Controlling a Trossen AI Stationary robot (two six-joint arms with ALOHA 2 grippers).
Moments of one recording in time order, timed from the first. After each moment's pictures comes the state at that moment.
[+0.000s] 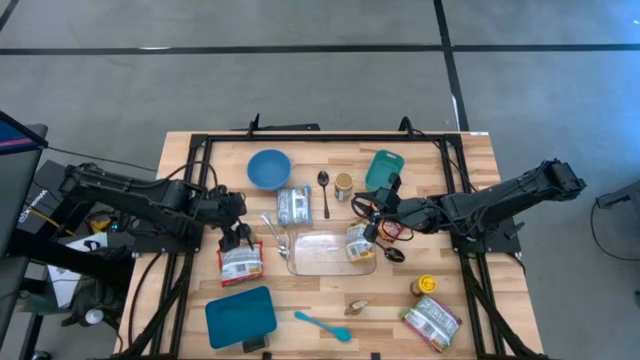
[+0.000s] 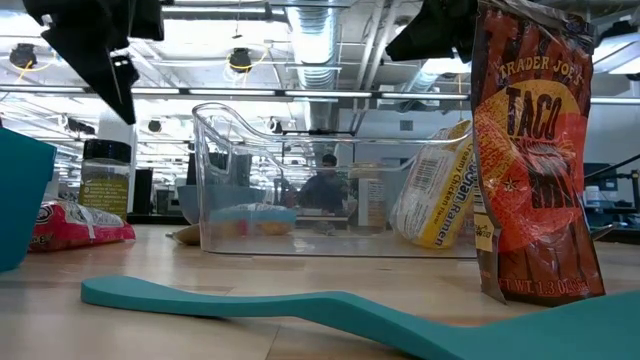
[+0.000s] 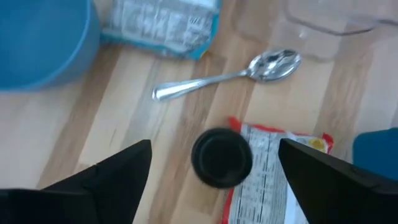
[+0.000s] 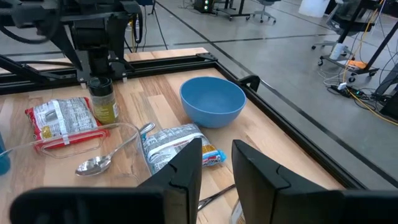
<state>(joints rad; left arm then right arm) -0.19 0.95 0.82 -1.00 -0.25 -0.45 0.23 1.22 0.78 0.05 0.68 0.15</state>
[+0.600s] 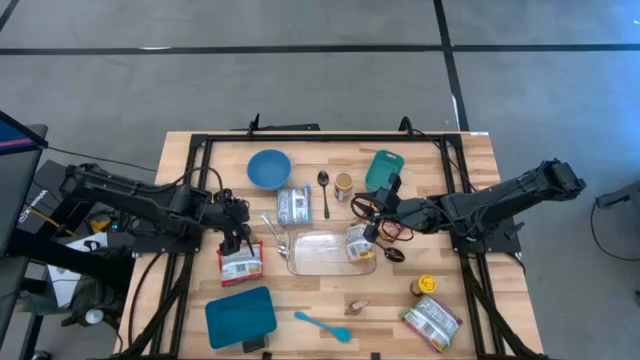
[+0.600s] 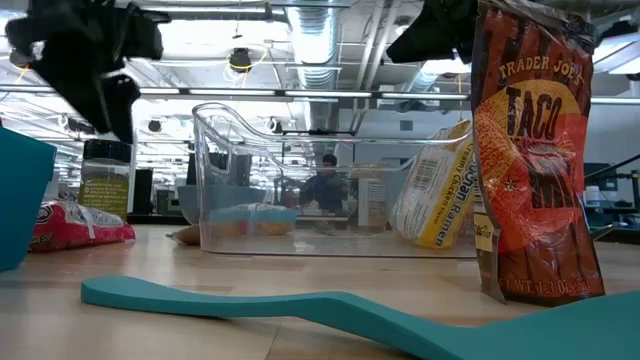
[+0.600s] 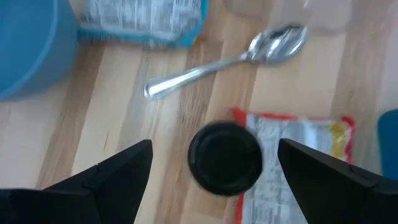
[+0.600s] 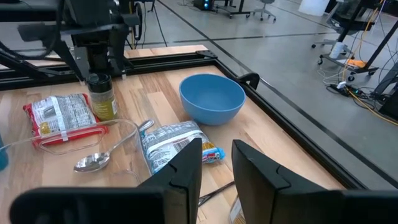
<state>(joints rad) -0.19 0.96 0.72 -0.92 -0.23 -0.37 0.23 1.22 0.78 0.04 0.68 0.15</state>
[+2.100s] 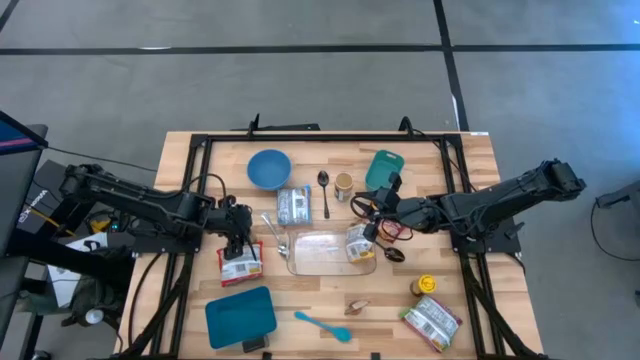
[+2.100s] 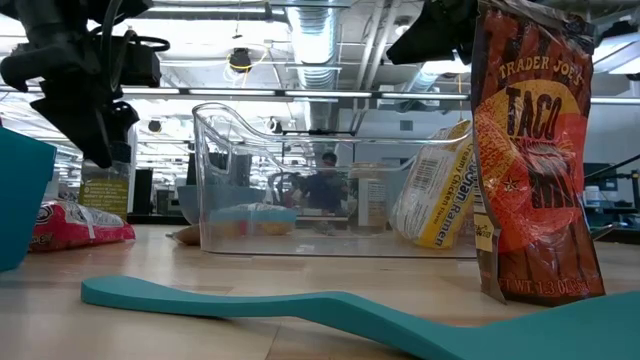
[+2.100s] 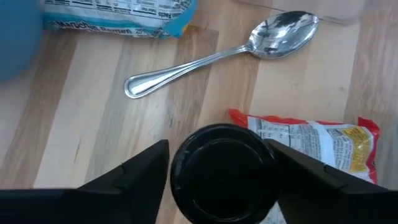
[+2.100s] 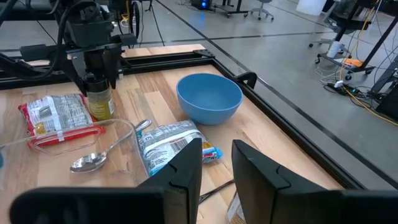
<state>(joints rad) -0.19 0.96 0.57 -0.74 -0.21 -0.37 0.23 1.22 0.78 0.04 0.69 0.15</state>
